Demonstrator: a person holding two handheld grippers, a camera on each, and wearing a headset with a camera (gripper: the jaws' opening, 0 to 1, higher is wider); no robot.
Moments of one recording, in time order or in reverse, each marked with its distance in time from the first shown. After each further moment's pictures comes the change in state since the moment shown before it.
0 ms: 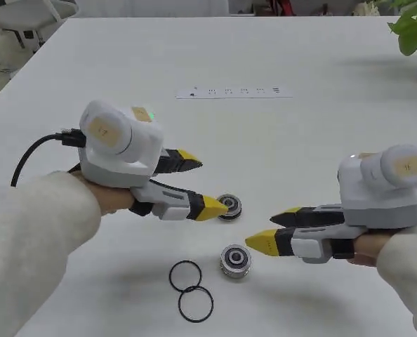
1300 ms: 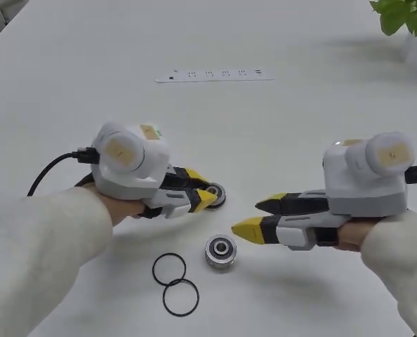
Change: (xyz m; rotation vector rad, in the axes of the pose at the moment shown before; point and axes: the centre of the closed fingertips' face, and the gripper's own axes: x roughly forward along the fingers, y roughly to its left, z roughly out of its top) left arm 0.047 0.001 -0.030 -0.013 0.013 -0.037; right arm 0.003 -0.007 0.001 -0.017 -0.010 -0.026
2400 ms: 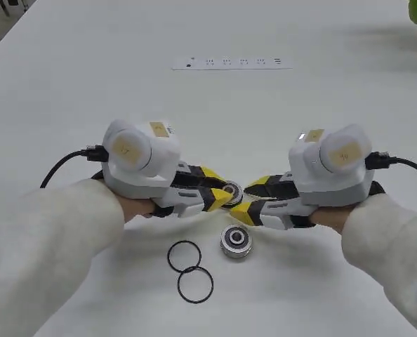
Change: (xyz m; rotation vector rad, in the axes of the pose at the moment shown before) left arm -0.009 -0.020 -0.002 -0.017 -0.038 -0.035; right arm 0.049 -0.013 0.005 -0.273 0.072 -0.035
